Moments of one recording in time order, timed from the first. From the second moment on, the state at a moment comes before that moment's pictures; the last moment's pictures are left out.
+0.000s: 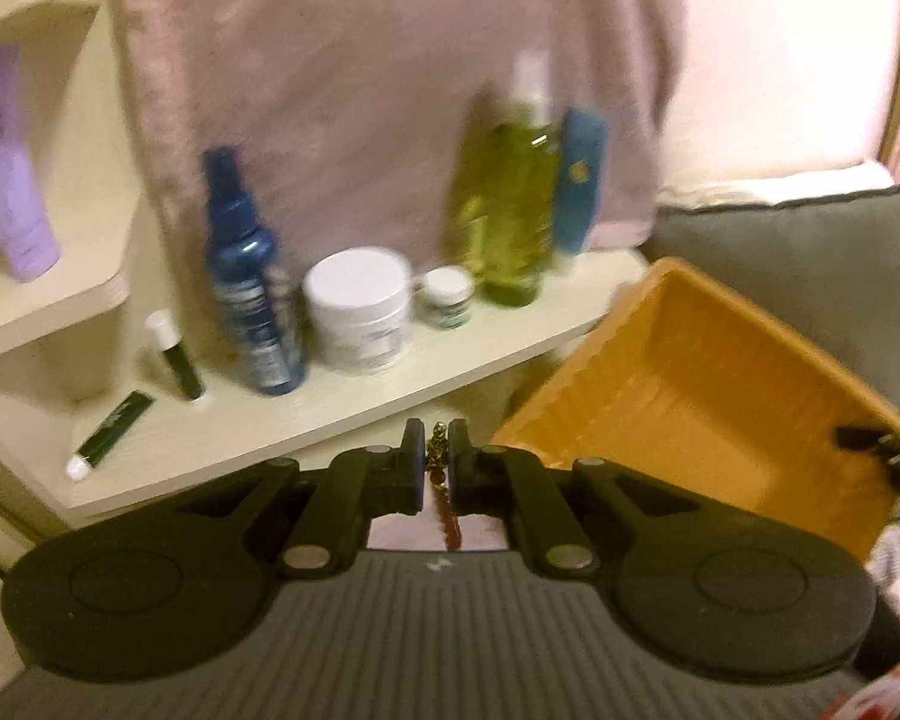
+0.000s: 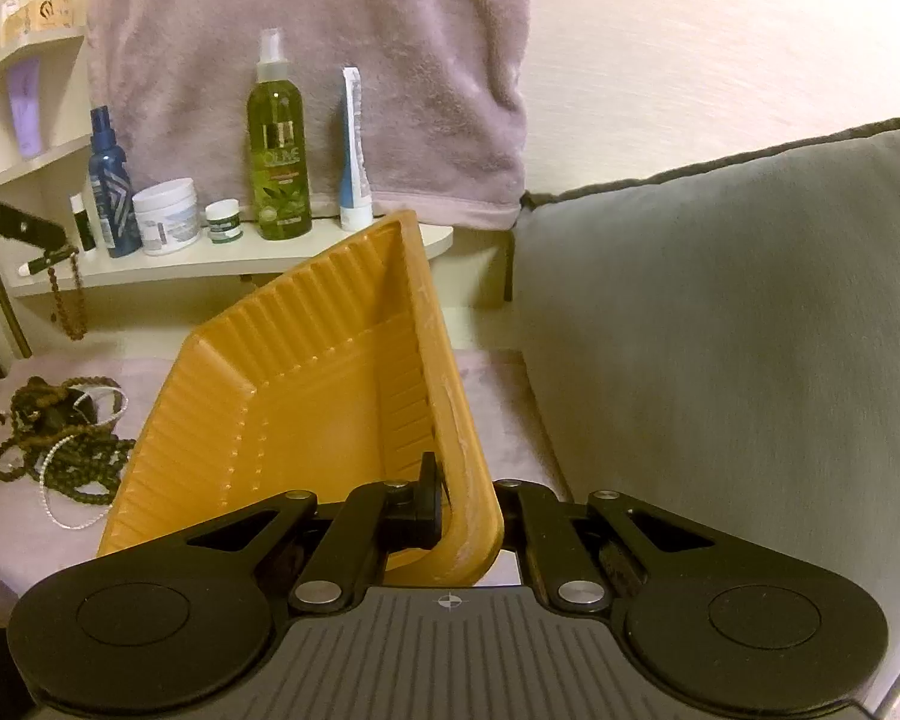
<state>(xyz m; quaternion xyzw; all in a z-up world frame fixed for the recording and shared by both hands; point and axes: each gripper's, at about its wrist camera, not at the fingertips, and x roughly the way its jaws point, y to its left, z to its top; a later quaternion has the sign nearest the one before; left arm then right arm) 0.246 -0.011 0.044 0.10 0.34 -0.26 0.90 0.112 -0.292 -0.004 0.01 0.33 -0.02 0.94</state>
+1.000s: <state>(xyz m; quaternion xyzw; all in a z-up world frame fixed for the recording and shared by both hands) 0.214 -0.033 0.015 0.03 0.37 -0.24 0.90 0.105 -0.291 -0.007 0.03 0.34 -0.03 0.94</state>
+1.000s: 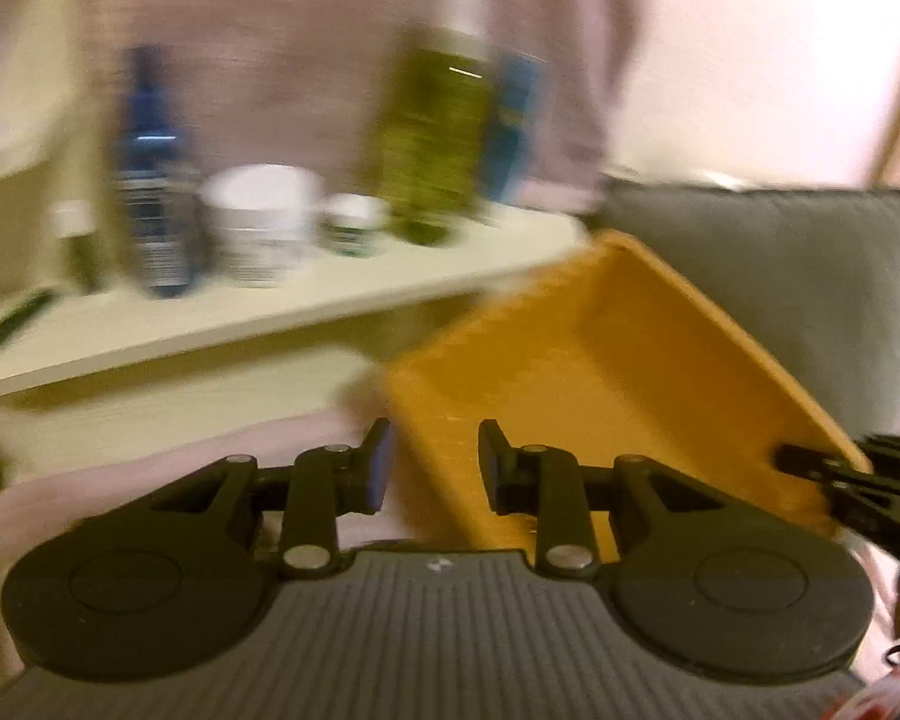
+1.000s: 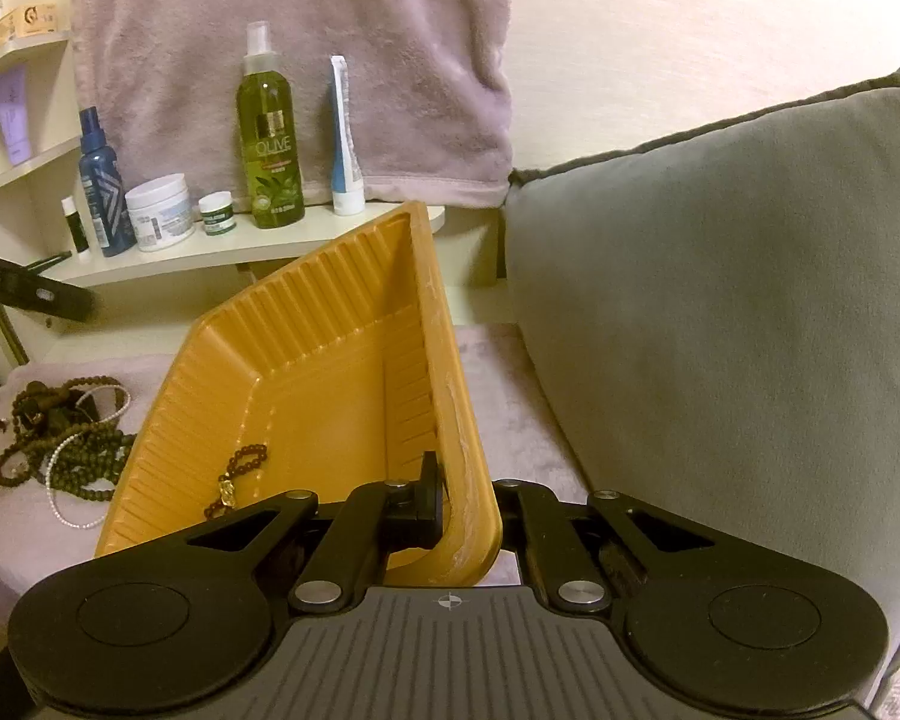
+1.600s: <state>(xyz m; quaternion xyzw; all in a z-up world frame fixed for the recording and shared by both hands) 0.166 0.027 -0.059 0.02 0.40 -0.16 0.90 0.106 -0.298 -0.014 0.02 0.35 -0.03 0.93</state>
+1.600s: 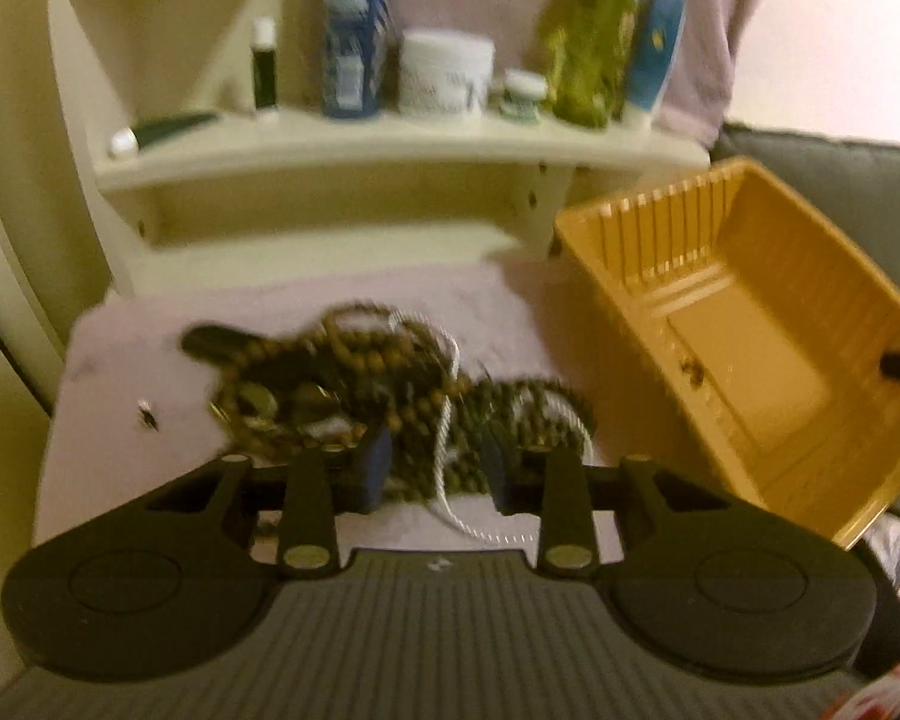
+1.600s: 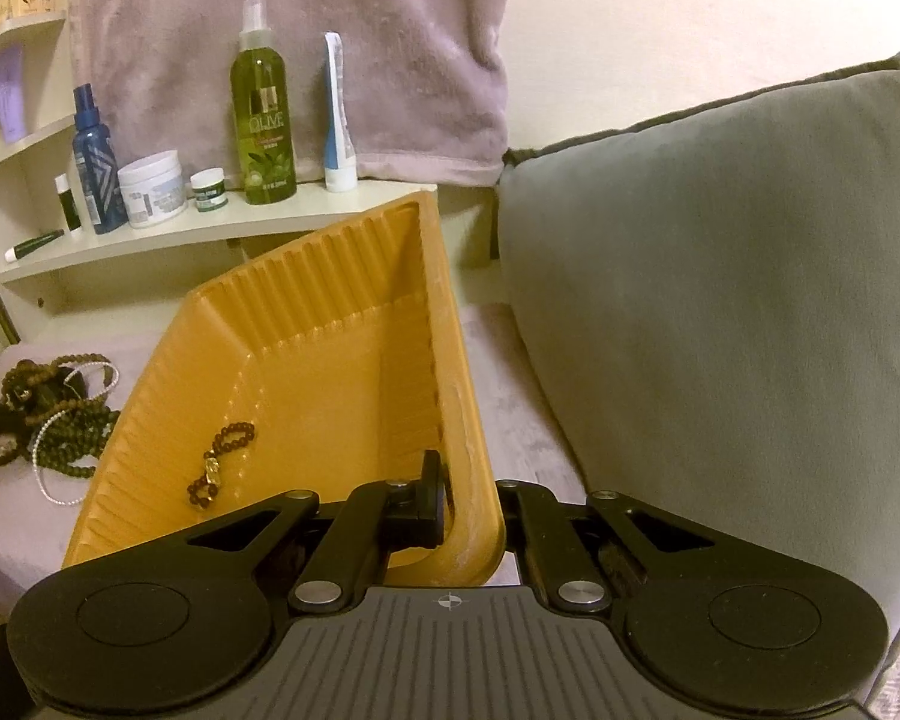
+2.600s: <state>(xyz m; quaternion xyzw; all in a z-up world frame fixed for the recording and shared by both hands) 0.177 0.022 0.032 0.03 0.33 -0.19 0.92 0.105 -0.295 -0.010 0.01 0.34 -0.03 0.94</state>
